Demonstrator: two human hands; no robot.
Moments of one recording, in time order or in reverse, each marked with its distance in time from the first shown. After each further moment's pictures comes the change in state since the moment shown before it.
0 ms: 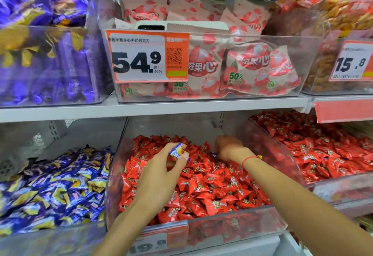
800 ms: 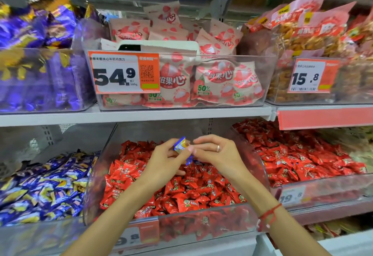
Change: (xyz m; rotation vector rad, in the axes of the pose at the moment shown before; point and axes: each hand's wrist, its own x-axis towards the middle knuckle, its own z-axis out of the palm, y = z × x) left_hand 0.016 0.056 0.031 -0.270 -0.122 -0.114; right_hand -0.120 0.006 -0.034 1.535 0.212 -0.299
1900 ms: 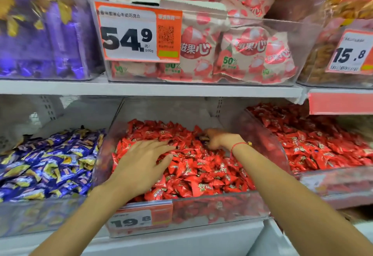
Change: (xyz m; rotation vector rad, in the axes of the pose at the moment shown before) left_hand -0.011 -0.062 -0.062 1.069 -0.103 0.202; right_hand 0.115 0.083 0.000 -1.401 -0.423 0.296
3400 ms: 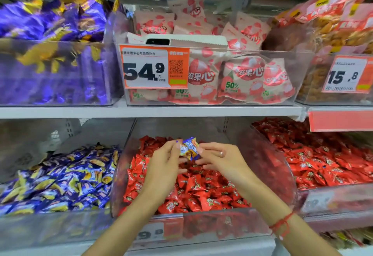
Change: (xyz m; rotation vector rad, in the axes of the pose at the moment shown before) left_hand 0.007 0.050 -0.019 -1.129 0.317 -0.304; right_hand -0.137 -0.059 -0.019 1.381 0.299 -0.139
